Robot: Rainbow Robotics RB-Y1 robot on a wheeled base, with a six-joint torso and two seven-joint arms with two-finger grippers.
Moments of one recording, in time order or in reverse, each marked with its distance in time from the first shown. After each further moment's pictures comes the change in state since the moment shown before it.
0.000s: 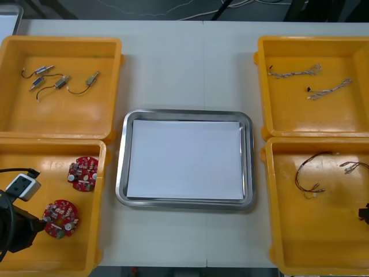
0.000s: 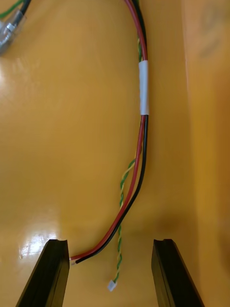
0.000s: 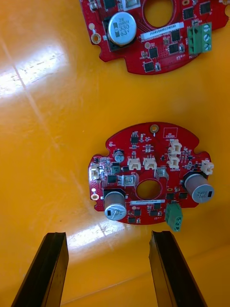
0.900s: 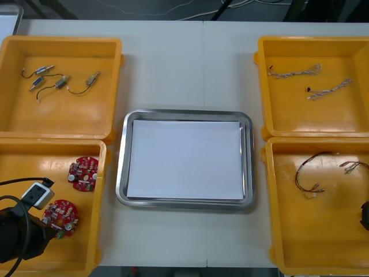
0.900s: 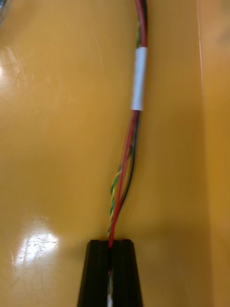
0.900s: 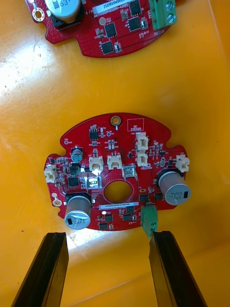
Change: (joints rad) right arm 0.000 0.002 0.032 0.038 0.010 -0.061 0.000; left arm 0.002 -0.062 -0.066 0.010 -0.069 -0.001 -0.044
